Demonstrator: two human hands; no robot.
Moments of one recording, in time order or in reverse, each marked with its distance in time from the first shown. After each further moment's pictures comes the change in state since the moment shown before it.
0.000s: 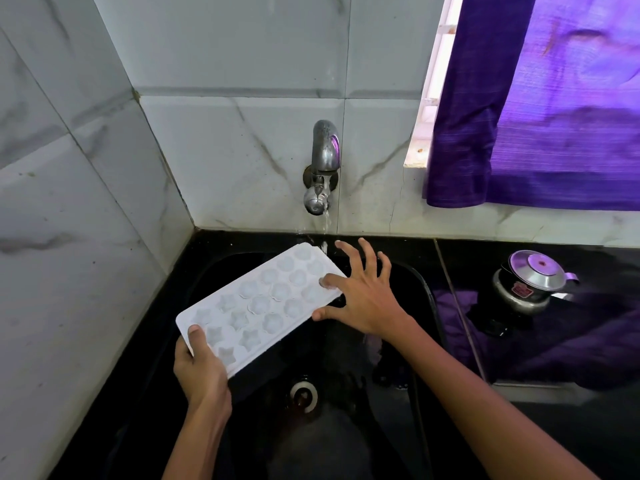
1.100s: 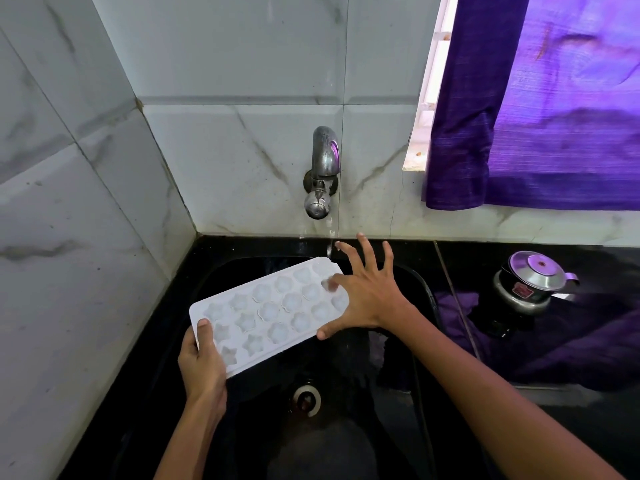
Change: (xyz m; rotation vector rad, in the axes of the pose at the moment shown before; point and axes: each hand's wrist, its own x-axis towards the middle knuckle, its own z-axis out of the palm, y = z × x) left_hand 0.016 0.001 -0.003 0.070 -0.142 0.051; right_hand 0.008 0.006 -0.010 -0.188 -0.088 -0.052
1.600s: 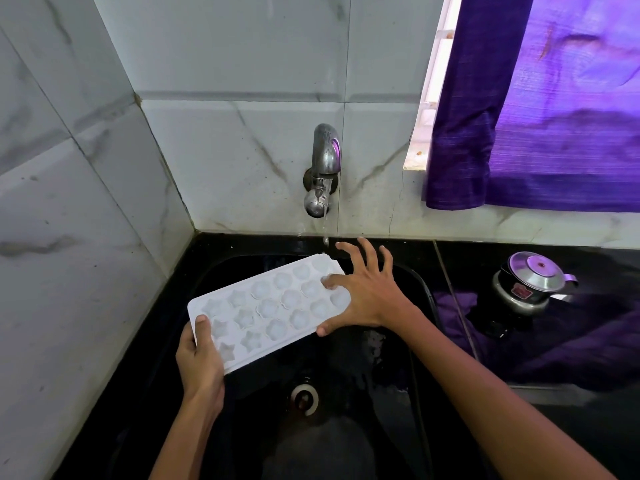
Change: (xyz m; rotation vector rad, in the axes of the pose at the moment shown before) left_hand 0.006 -0.001 0.001 -0.007 -0.007 -0.012; right_hand -0.001 0.004 0.001 0.122 -0.011 0.015
